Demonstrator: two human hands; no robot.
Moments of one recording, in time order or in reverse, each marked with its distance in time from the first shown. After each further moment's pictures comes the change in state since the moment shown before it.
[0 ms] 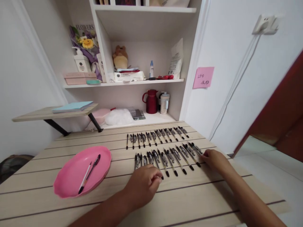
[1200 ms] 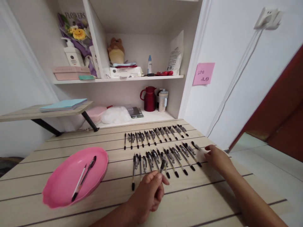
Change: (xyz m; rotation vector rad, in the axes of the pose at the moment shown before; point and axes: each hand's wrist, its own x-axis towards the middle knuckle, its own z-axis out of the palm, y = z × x) left_hand 0.002 -0.010 0.040 -1.137 -0.147 -0.519; right_hand -0.001 -0.002 0.005 0.102 0.100 0.095
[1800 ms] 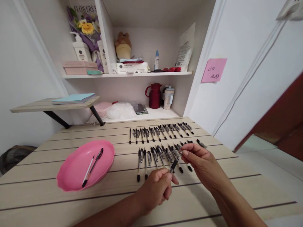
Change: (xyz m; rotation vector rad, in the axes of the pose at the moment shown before) left_hand -0.004 0.000 0.001 0.181 -0.082 0.053; right_hand -0.096 -0.127 -0.032 1.371 -0.377 -0.026
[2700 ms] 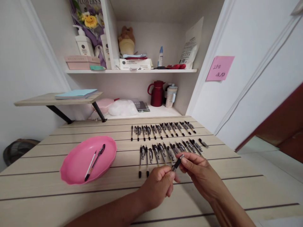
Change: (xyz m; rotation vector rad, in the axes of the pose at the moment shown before) left_hand -0.003 0.002 0.002 0.207 0.062 0.086; right_hand -0.020 0.016 0.009 0.051 -0.089 0.141
